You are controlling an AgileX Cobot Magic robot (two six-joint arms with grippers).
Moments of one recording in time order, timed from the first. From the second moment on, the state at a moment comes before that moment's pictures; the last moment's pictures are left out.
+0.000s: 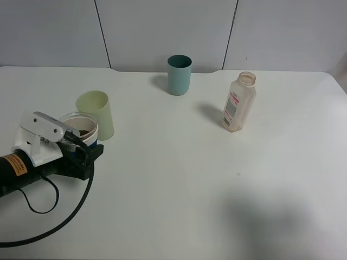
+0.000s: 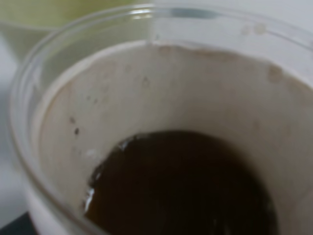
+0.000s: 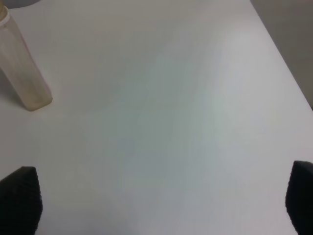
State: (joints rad) left arm -0.37 1.79 -0.08 0.15 -1.20 -0.05; right arm -0.05 0.00 -0.49 -0.09 1.06 0.07
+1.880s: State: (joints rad) left arm 0.47 1.77 -0.43 0.80 -1.08 -0.26; right arm -0.05 0.00 -0.49 -0.09 1.06 0.07
